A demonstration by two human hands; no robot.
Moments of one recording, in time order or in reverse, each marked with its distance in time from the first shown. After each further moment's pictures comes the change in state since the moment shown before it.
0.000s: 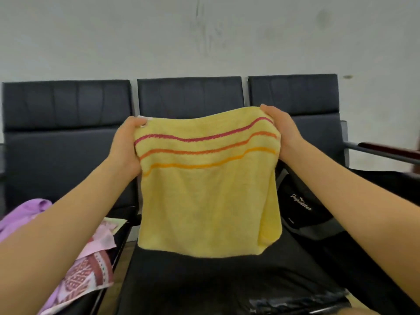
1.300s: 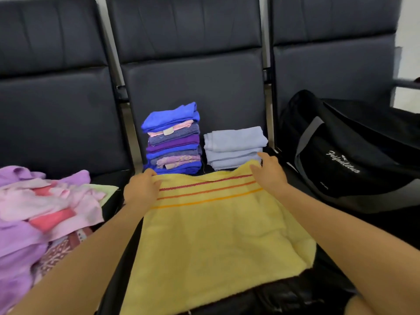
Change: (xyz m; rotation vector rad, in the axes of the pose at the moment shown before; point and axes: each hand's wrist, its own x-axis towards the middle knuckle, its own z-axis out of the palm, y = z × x) left_hand 0.077 -0.248 -0.147 1.753 0.088 -0.068; right_hand 0.060 0.267 -0.118 -1.294 0.171 0.162
